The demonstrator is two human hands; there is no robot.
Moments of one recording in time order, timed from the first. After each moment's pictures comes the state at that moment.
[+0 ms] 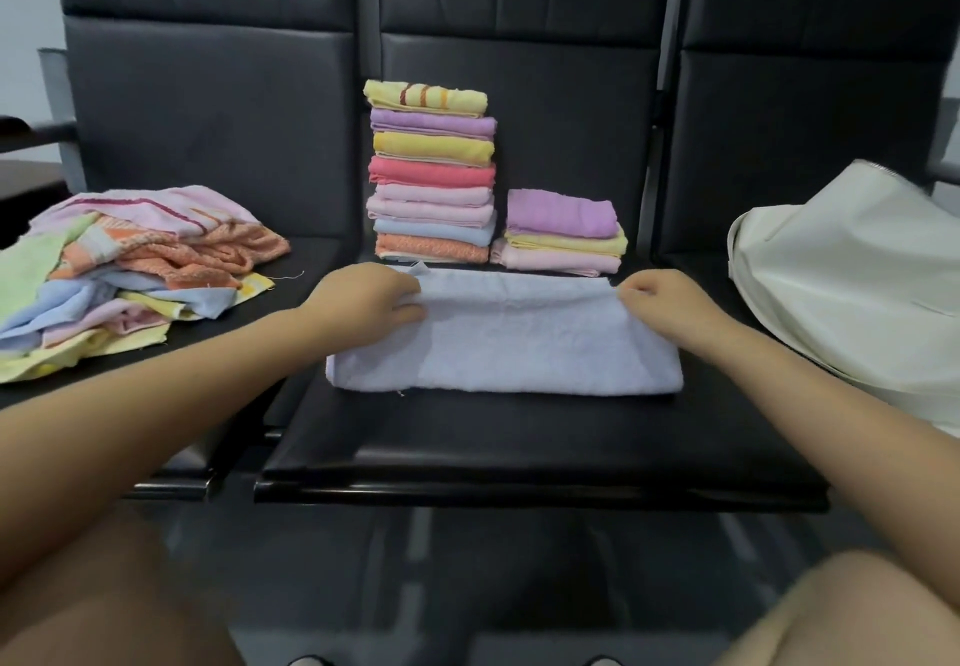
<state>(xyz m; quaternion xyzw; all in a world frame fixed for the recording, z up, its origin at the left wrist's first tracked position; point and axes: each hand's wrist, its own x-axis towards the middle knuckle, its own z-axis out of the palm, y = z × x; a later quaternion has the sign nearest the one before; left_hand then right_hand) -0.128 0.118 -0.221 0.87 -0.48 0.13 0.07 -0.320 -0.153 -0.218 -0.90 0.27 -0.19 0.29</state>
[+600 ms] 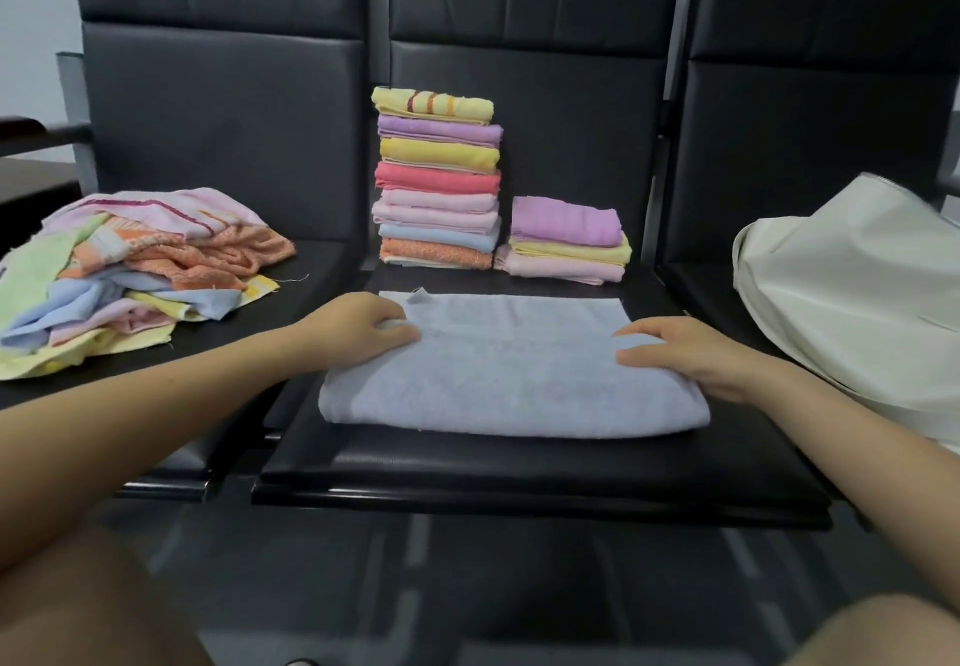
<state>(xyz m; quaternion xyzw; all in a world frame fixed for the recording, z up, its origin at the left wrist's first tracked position) -0.123 0.133 -0.236 0.89 -0.43 -0.03 0.18 -0.348 -0.163 -0.230 -0.86 0.21 -0.04 0.47</state>
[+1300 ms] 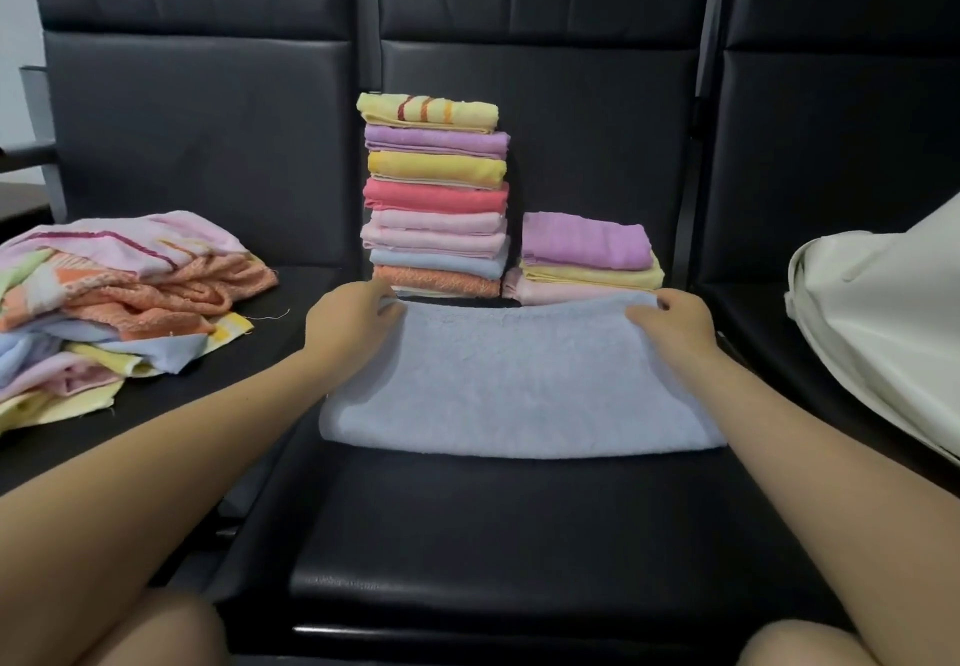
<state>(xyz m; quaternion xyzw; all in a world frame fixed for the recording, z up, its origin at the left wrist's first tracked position) -0.031 0.065 -0.265 0.90 -0.31 0.20 0.24 -0.224 -0.223 -0.260 -0.77 0.33 -0.32 0.44</state>
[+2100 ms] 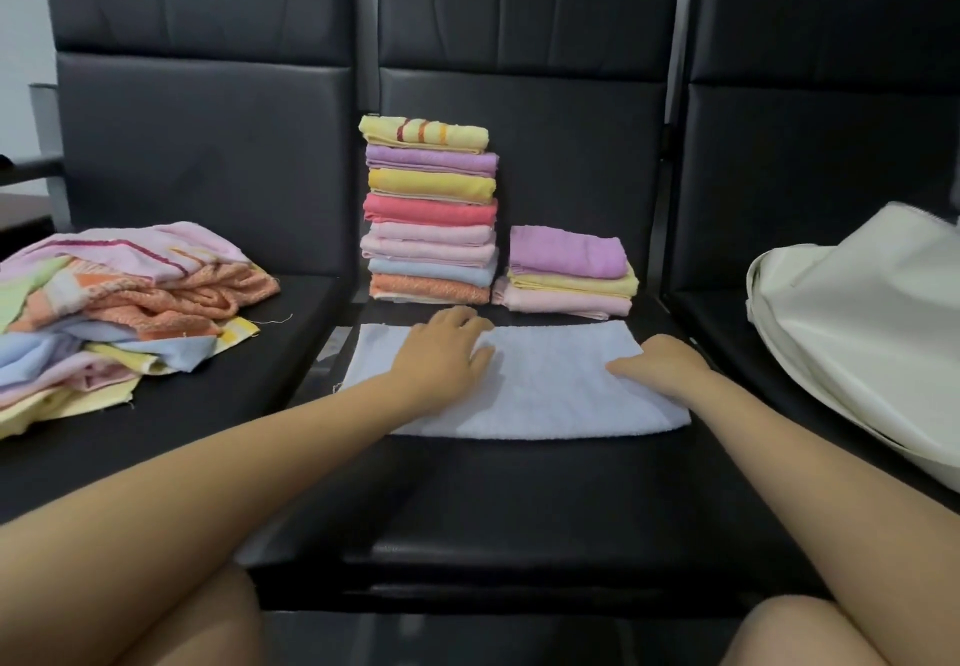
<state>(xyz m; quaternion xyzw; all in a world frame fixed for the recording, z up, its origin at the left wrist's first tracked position) -0.116 0.023 -0.266 0.87 -0.46 0.11 0.15 -0.267 -0.202 -0.253 -0.87 0.42 -0.05 0.26</state>
